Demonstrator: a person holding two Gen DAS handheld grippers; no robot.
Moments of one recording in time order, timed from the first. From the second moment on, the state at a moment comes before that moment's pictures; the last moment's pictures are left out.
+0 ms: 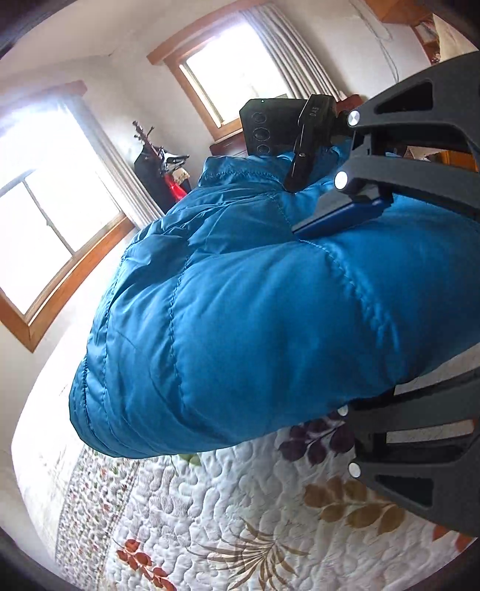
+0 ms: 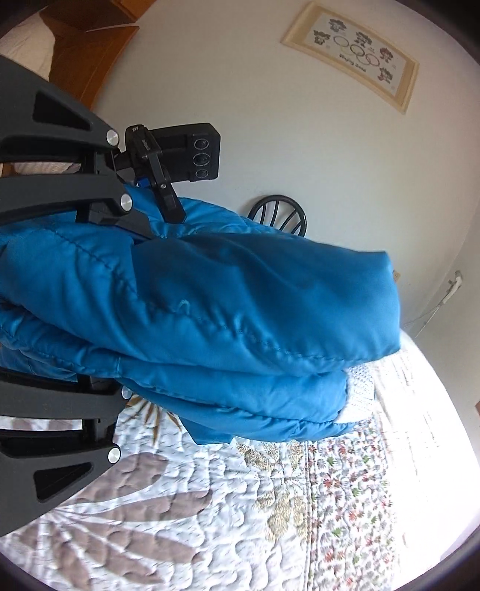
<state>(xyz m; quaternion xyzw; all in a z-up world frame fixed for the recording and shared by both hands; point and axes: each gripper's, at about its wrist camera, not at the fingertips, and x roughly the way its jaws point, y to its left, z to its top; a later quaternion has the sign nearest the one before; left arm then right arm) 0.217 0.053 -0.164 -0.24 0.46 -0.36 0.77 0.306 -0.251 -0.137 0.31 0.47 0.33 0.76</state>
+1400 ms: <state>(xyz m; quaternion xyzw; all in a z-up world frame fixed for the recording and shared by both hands) 0.221 0.106 -0.215 -0.19 0.51 -0.26 0.80 0.259 -0.281 -0.203 0.27 0.53 0.24 0.77</state>
